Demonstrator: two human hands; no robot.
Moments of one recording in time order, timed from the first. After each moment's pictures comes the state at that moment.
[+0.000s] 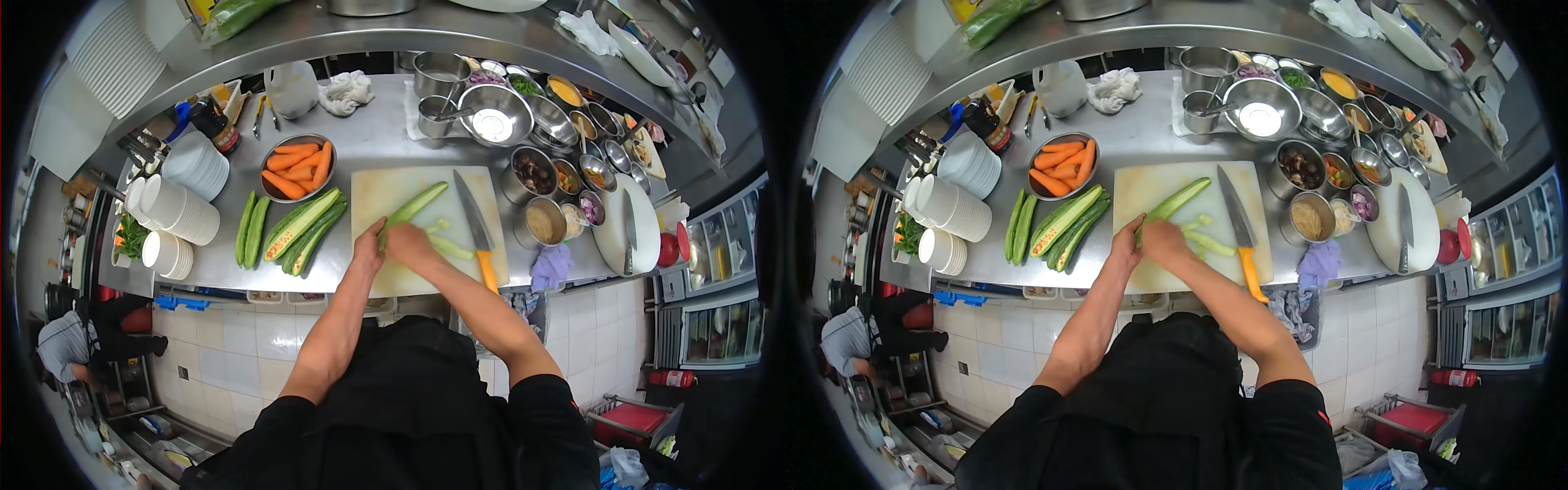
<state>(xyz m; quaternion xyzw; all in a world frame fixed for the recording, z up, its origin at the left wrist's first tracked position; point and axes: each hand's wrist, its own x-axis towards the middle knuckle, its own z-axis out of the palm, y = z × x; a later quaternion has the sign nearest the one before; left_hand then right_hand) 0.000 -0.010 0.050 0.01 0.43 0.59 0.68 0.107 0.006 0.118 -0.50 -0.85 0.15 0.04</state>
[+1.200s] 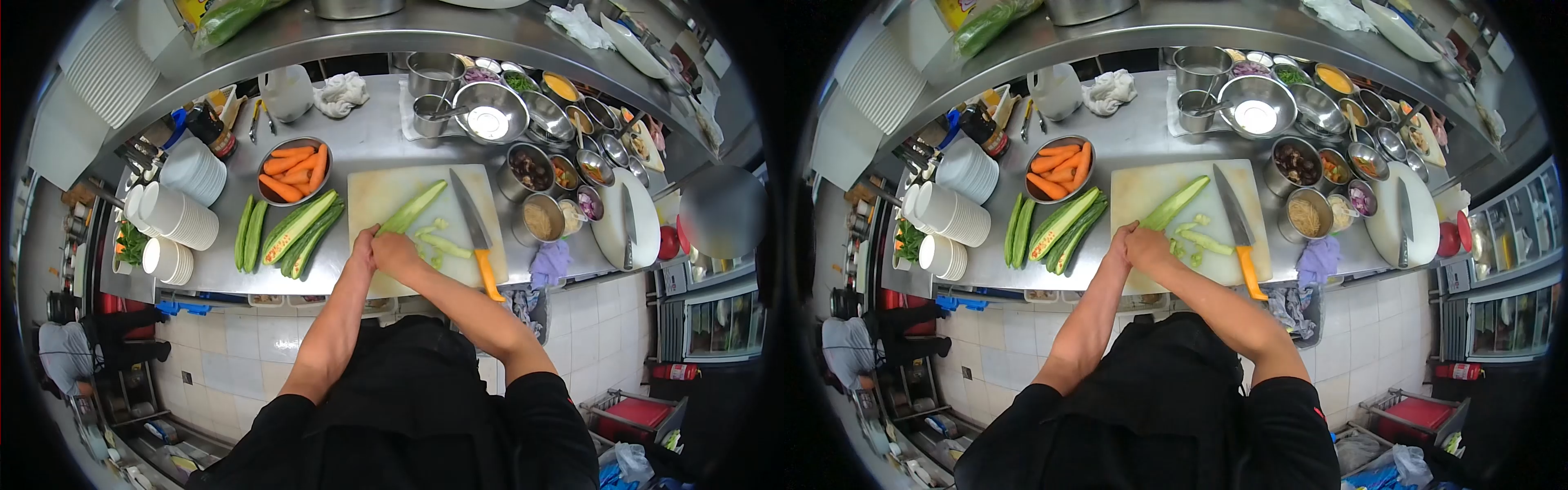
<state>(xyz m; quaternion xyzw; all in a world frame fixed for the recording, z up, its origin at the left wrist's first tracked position) -0.012 0.001 0.022 -0.09 0.35 0.50 0.79 0.097 -0.009 0.128 -0.44 -0.87 0.19 -0.04</state>
